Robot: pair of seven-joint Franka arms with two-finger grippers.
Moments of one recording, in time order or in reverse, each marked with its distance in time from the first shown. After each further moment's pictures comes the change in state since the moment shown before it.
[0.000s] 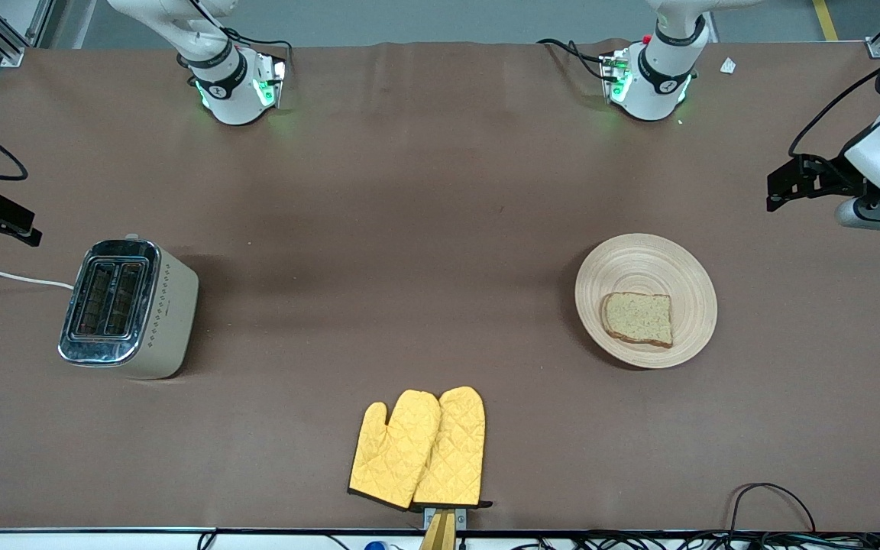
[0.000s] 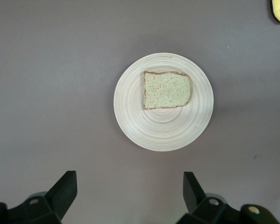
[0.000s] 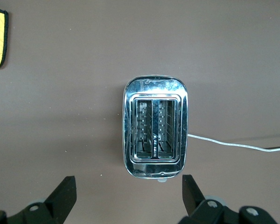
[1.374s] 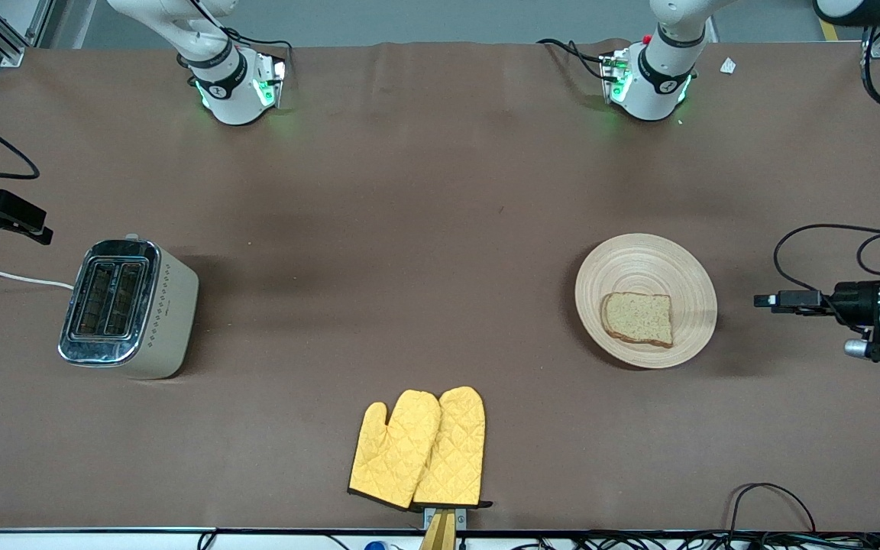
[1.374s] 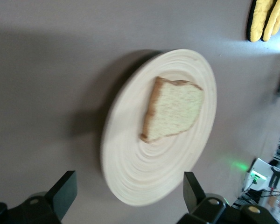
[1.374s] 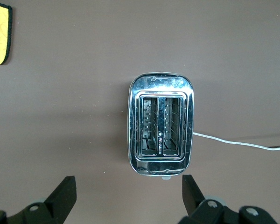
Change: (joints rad) left arm 0.437 0.700 0.008 0.052 -0.550 0.130 0.539; right arm 0.011 0.001 0.008 0.001 0.000 -0.015 0.007
